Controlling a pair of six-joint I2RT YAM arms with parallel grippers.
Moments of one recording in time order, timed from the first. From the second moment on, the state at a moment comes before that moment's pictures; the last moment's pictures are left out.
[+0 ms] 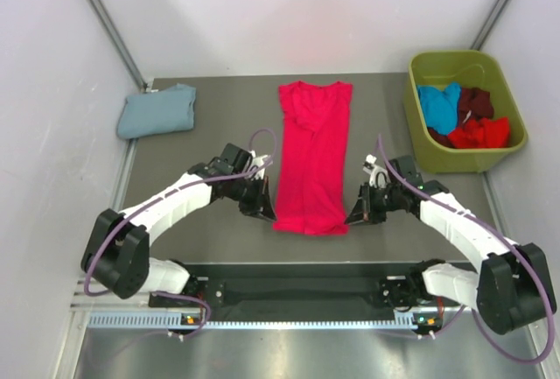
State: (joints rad) left arm -0.53 1.36 0.84 -0.55 0.61 -0.47; right arm 0.33 1.13 0.61 -0.54 -0.66 0.45
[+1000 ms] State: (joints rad) left arm -0.37 2.07 1.76 -0.64 0.56 -0.20; right arm 0.14 1.73 1.26 -0.38 -0.69 0.47
